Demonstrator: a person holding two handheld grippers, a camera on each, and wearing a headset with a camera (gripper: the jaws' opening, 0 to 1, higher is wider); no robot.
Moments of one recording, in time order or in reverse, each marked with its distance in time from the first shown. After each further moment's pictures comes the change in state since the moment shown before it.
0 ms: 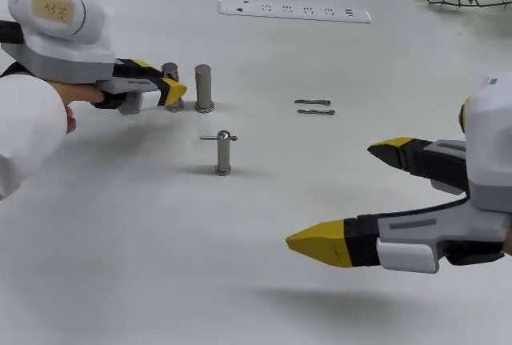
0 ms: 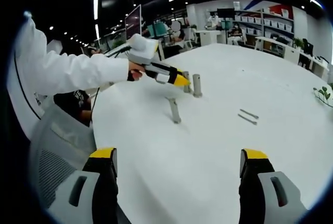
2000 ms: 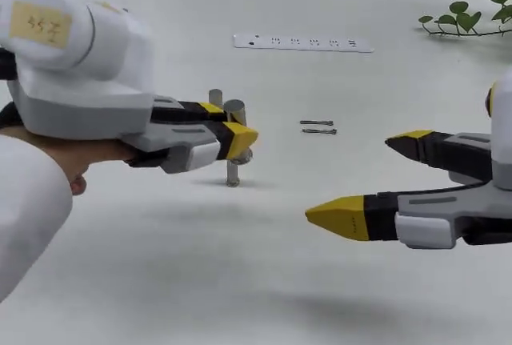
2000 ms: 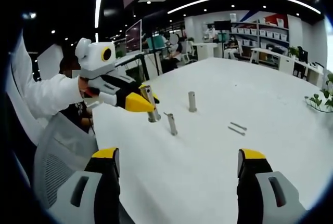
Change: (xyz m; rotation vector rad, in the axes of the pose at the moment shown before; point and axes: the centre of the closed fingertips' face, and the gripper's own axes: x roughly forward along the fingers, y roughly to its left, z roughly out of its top) left arm -0.087 -0.170 0.035 0.041 -0.051 -0.220; right arm -0.034 -0.007 0.020 -0.009 -0.105 -0.035
